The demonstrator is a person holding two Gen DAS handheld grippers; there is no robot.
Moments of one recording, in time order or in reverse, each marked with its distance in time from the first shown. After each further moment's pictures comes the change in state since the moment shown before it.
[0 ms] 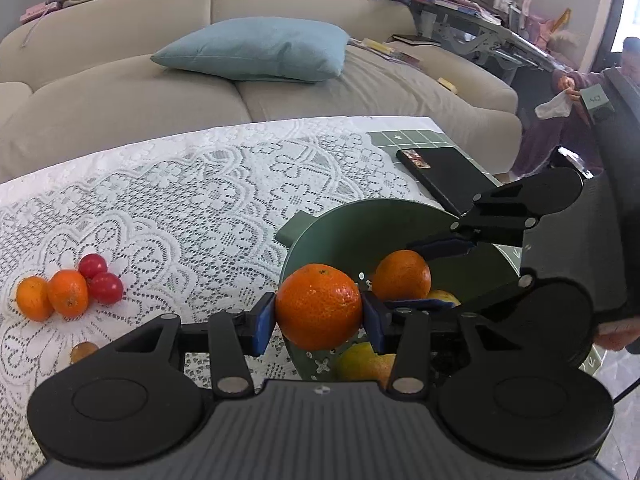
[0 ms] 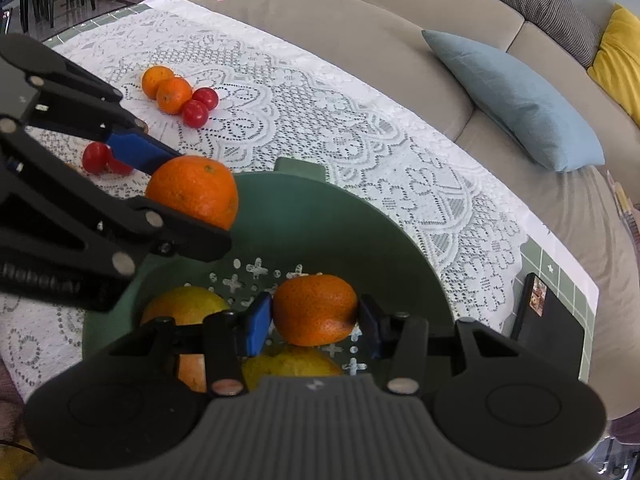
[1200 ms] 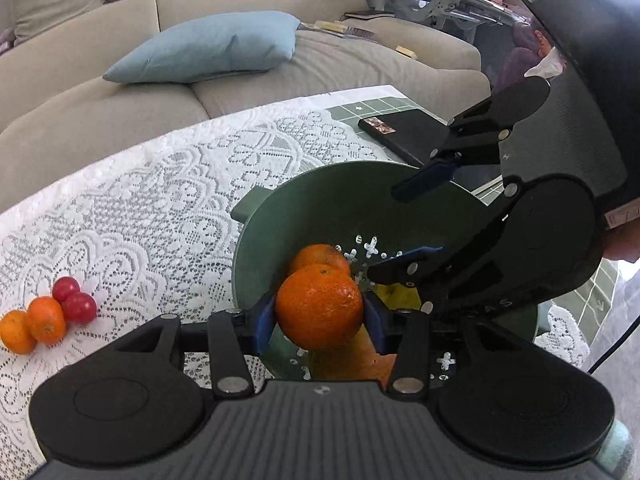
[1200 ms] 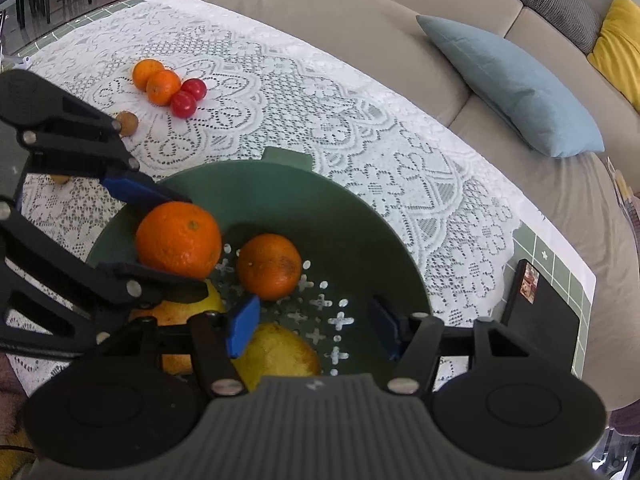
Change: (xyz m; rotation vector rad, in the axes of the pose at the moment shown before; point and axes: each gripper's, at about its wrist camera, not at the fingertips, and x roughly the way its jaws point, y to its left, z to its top) left arm 0.015 -0.024 -0.014 0.173 0.034 -0.021; right arm -0.001 -0.009 0.000 -0.003 0.046 -0.015
